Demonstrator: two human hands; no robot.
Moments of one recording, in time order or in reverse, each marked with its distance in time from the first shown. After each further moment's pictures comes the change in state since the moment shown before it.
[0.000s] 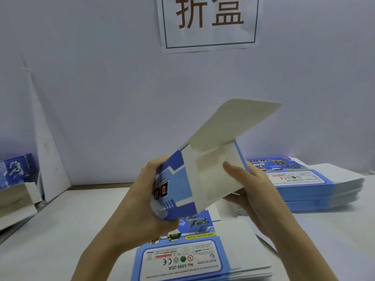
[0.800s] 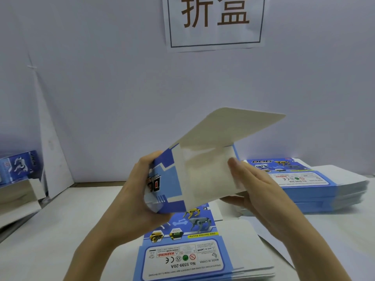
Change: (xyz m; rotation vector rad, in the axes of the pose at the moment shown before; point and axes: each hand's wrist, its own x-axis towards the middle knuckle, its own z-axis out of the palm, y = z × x) left_hand -0.002 -0.009 -0.013 0.061 0.041 0.001; right_hand -0.006 -0.005 -0.002 -0.131 -0.101 0.063
